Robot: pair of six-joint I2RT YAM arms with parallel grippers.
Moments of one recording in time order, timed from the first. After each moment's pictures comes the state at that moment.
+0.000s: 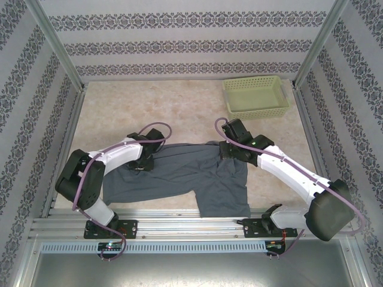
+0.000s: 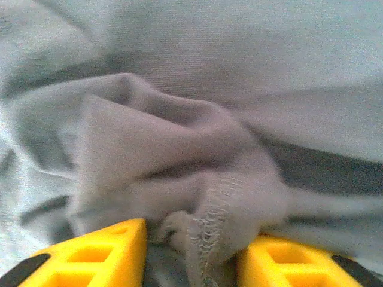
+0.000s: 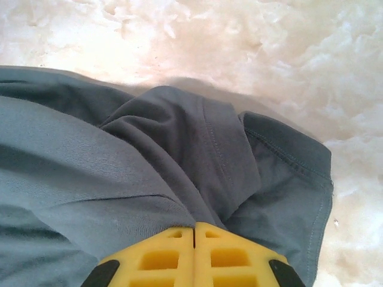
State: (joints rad) left arm -0.45 1.61 0.94 -0.90 -0.33 -0.58; right arm 0.56 1.28 0.95 -0.69 0.12 0.38
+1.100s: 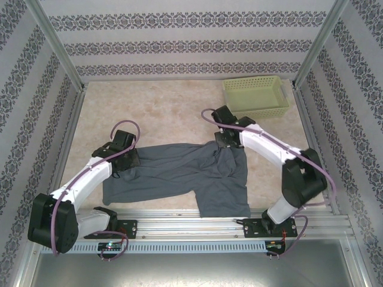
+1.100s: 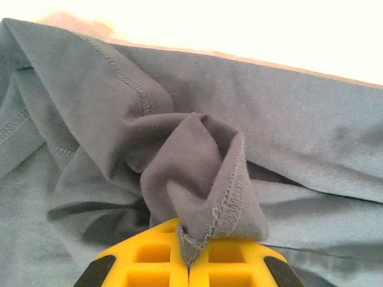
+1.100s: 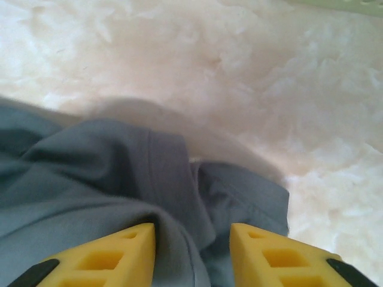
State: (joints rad) left arm -0.25 1.18 0.71 -0.65 -0.09 -0.59; right arm 0.54 1.57 1.17 -0.79 0.24 0.29
